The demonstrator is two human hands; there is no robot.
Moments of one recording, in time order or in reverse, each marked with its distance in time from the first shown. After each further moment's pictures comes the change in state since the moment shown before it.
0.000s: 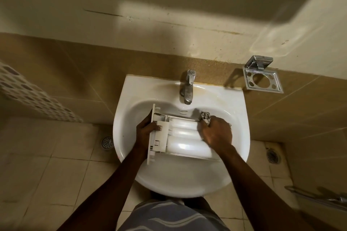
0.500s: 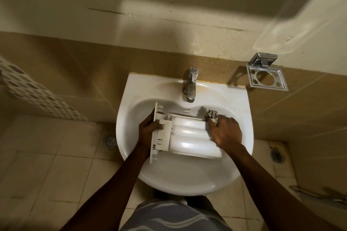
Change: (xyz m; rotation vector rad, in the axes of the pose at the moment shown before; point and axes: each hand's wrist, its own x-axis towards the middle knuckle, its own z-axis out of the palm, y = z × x) left_hand -0.004 0.003 0.002 0.021 0.016 0.004; right_hand 0.001 0.018 -0.003 -0.065 0.023 -0.059
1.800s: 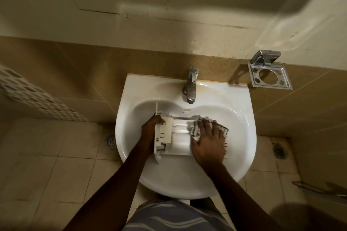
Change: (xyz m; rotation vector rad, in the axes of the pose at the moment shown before) left_hand 0.029 -0.008 -0.002 0.027 0.142 -0.402; right_hand -0.039 -0.023 0.061 -0.072 0.031 -0.129
